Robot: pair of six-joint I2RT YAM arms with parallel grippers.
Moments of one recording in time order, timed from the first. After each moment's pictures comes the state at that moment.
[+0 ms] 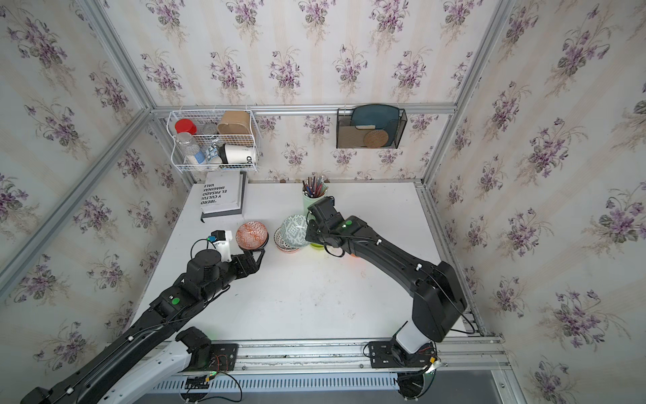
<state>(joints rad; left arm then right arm) -0.59 0.69 0.54 -0.32 -0.04 -0.76 0.74 1.62 1.37 -0.62 0.06 0.80</state>
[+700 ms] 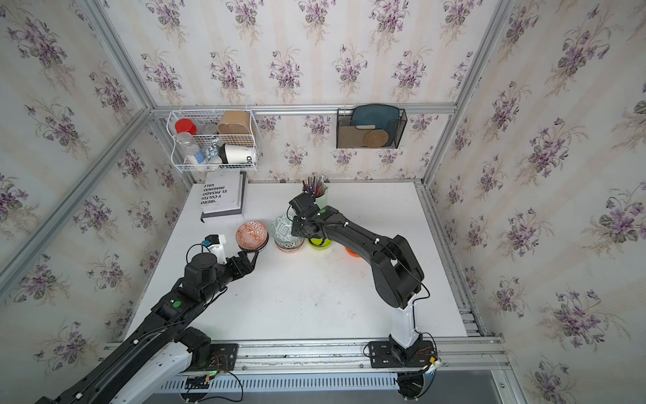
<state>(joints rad) -0.48 0.68 0.46 -0.26 0.02 -0.78 0.75 1.93 1.57 -0.63 0.06 0.75</state>
